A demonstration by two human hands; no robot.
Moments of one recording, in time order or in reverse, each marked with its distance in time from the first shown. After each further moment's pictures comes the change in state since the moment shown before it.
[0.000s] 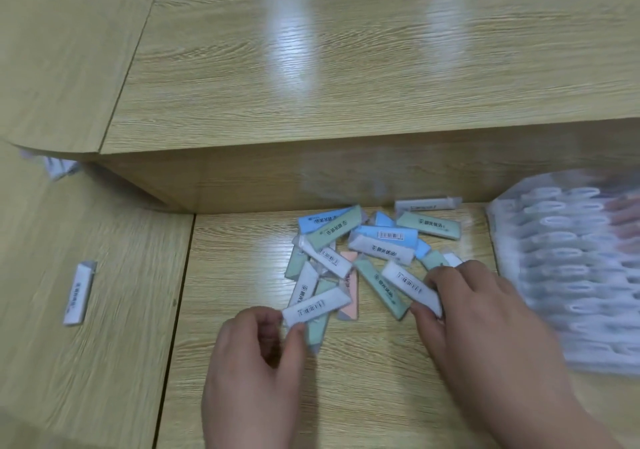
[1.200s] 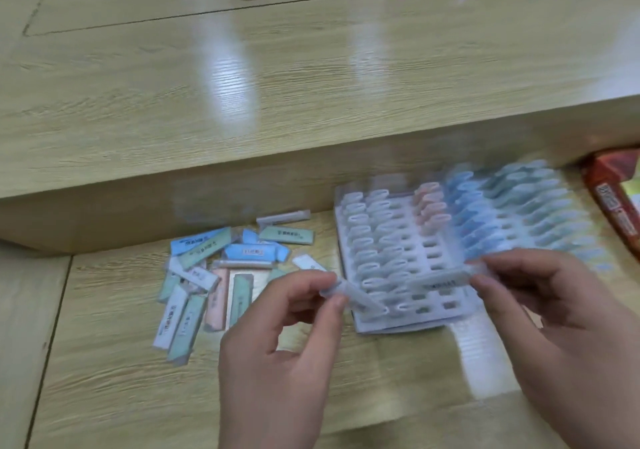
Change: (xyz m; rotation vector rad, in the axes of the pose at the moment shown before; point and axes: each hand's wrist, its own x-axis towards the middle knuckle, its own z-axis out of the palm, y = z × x) left_hand -0.073 0.146 0.047 -0.651 -0.177 0.414; right_hand -0.063 0.163 -0.062 0.829 0.518 0.133
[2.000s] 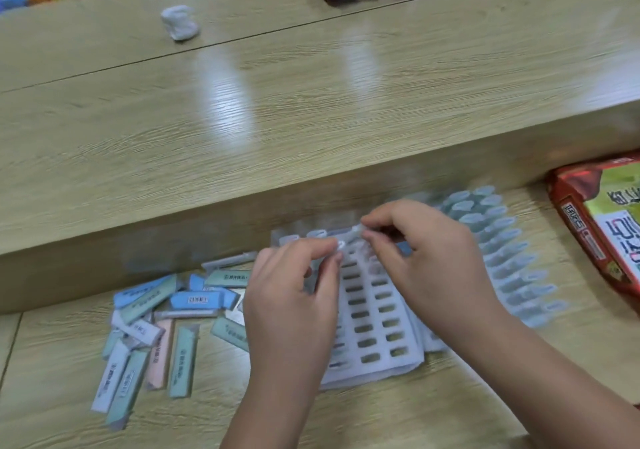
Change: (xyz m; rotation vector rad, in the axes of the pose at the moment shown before) left_hand 0.054 -0.006 0.102 0.396 -0.002 0.216; right_hand 0.102 0.030 0.031 -0.211 -0.118 -0.362
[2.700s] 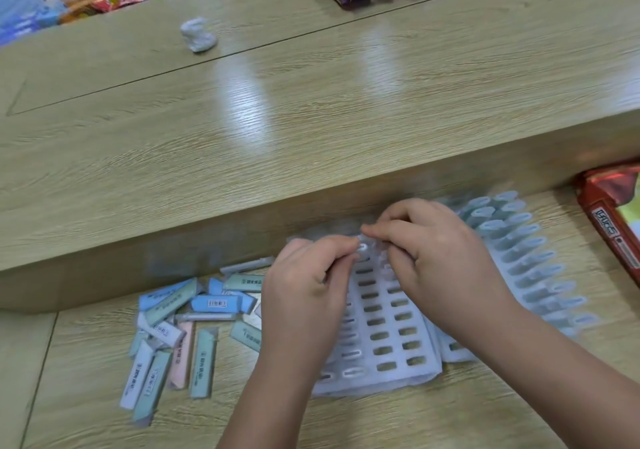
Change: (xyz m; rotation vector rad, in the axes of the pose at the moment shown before) left_hand 0.021 -0.012 0.002 0.011 -0.093 0.175; right_hand 0.011 0.005 0.002 -0.099 -0.133 -0.090
